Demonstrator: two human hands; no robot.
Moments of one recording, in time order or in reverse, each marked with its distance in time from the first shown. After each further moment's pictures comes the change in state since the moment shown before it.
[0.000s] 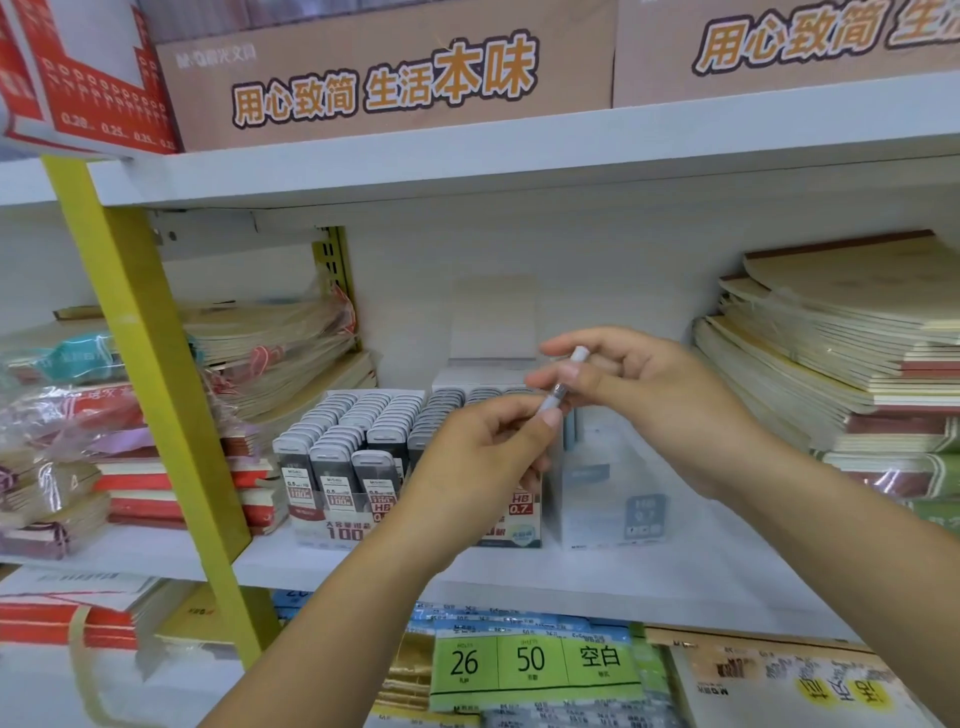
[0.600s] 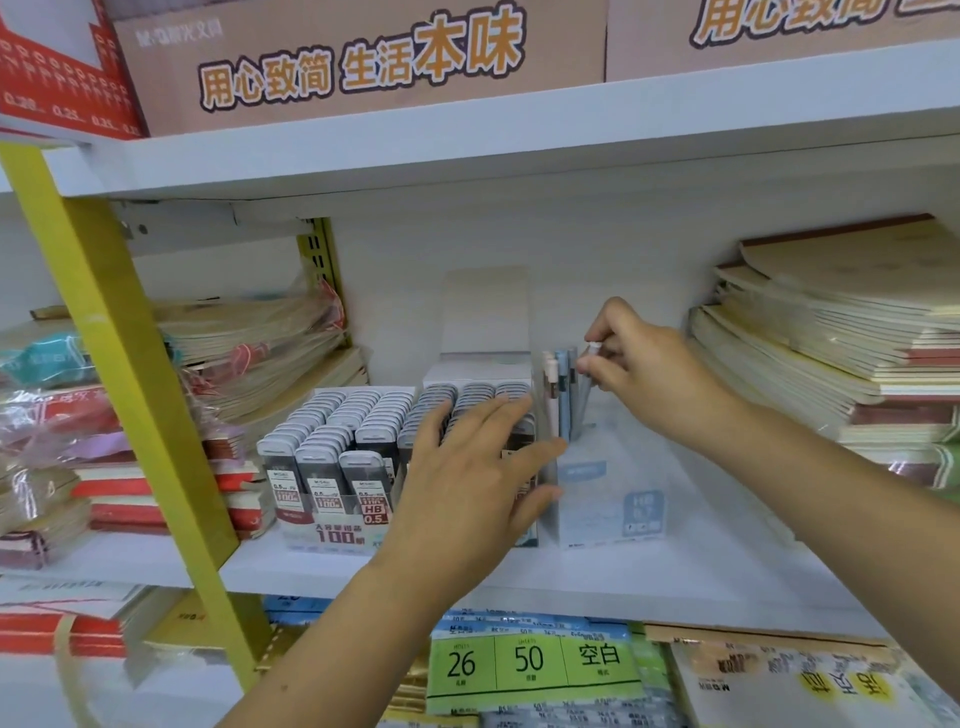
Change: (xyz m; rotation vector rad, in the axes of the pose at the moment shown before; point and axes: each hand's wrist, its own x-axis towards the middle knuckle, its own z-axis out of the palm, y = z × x) left_hand 0.000 -0.038 0.002 1.195 0.011 0.363; right_hand 0.039 0.054 -0.039 -0.818 0.146 -0.106
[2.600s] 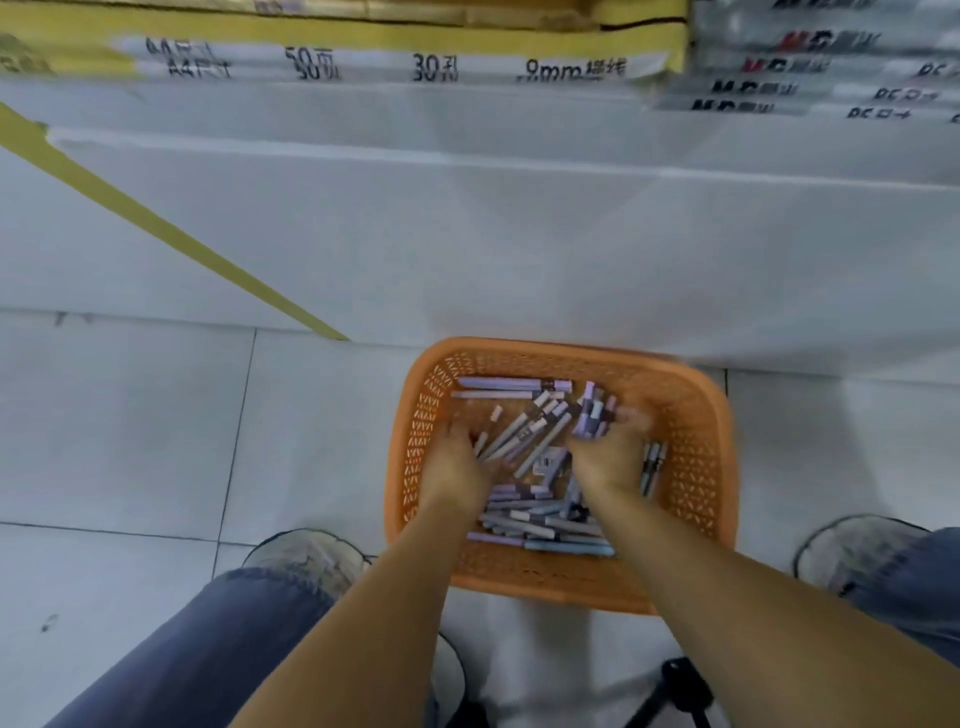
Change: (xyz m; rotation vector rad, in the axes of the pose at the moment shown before) left_hand -0.443 0.058 0.384 -0.741 -0.995 -1.097; right_hand -0.516 0.056 0.433 0.125 -0.248 1.621
